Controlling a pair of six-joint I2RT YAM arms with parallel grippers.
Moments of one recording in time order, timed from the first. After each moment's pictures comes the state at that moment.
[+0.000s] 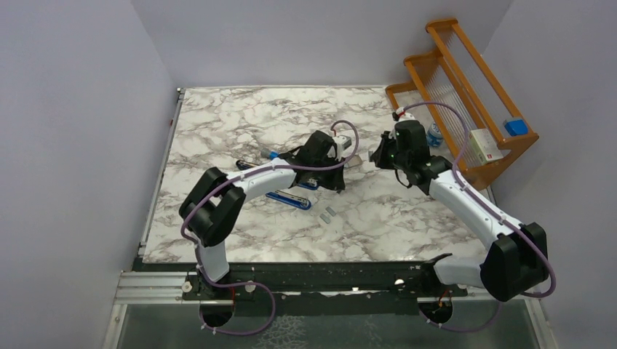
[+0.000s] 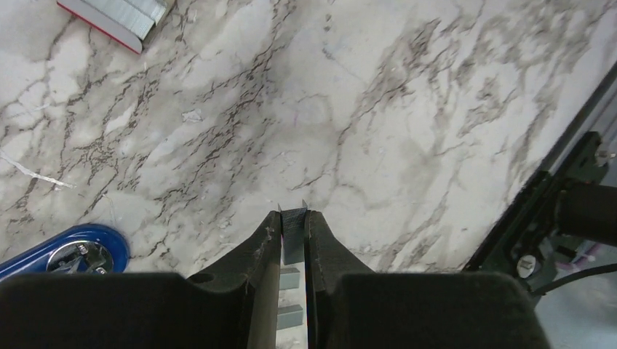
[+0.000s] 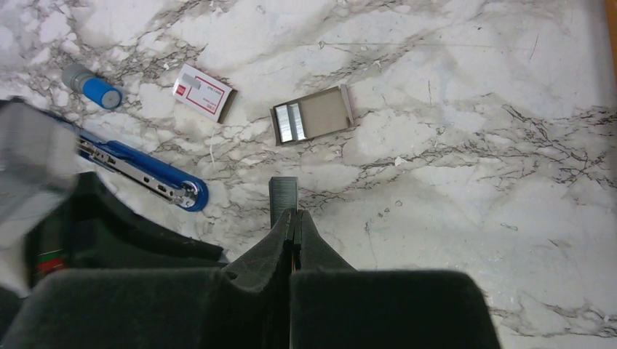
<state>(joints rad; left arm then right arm) -0.76 1.77 1.21 -0.17 0.33 -0.35 0.40 1.29 0.95 -0.28 0.05 0.40</state>
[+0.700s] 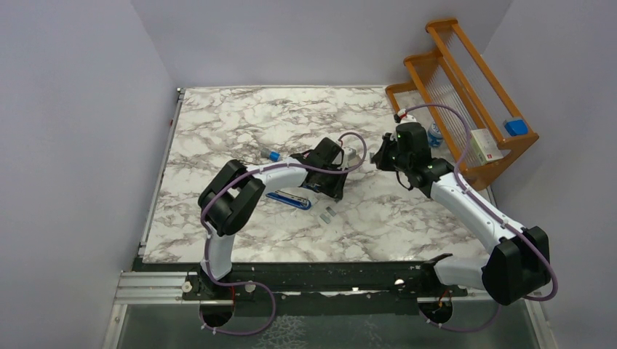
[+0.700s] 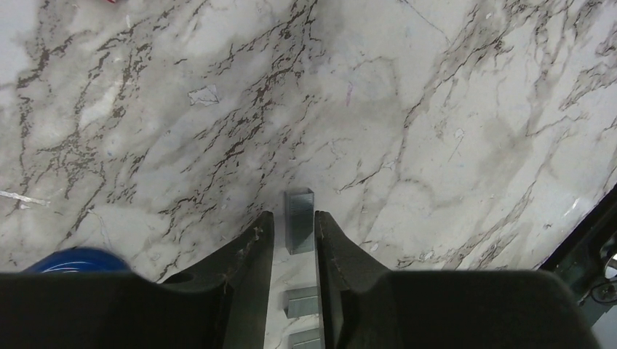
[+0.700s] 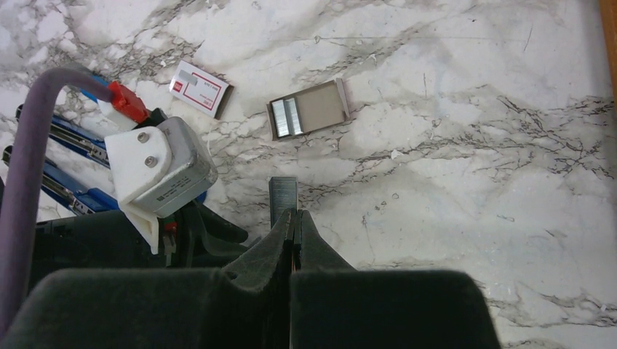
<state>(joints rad) -0.77 1.96 1.28 -0.26 0.31 -0.24 0.40 1.25 0.93 -0.29 0.06 0.41</state>
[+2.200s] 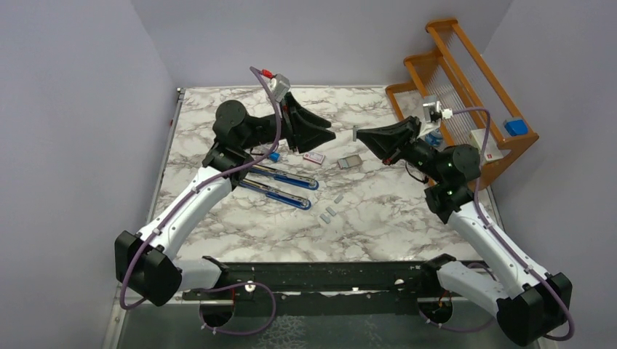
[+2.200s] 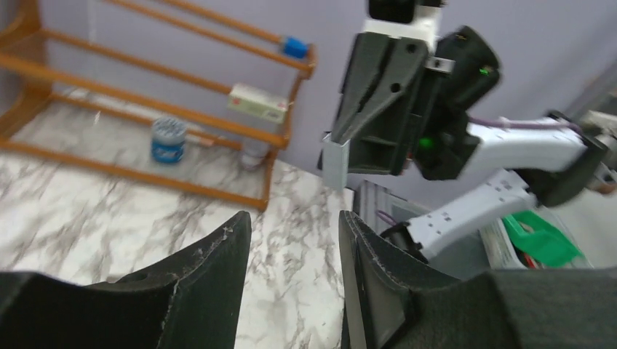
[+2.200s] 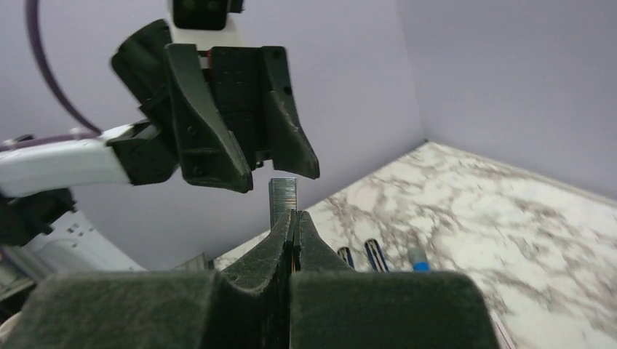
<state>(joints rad) -0.51 1.26 1.11 0.36 0.76 -0.55 0.40 0.96 0.75 0.60 -0.55 0.58</state>
